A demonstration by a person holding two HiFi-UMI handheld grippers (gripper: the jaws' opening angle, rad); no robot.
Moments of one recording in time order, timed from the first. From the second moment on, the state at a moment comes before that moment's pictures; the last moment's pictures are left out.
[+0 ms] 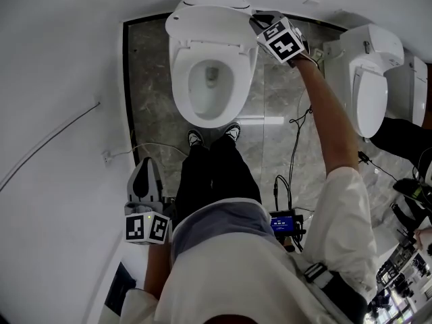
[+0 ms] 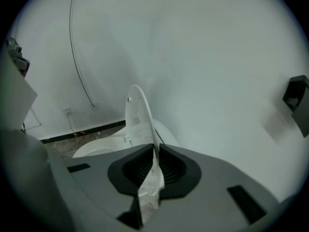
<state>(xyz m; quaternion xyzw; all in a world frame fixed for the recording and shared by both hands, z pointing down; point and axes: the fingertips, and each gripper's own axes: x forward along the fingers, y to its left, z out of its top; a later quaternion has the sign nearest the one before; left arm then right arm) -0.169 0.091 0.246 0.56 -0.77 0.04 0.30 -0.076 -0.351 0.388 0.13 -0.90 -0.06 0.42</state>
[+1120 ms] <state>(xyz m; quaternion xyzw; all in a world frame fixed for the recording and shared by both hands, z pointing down) -0.180 0.091 0.242 0.61 -0.74 0.03 0.29 -0.059 -0.283 0.394 0.11 -0.90 -0.05 0.42</state>
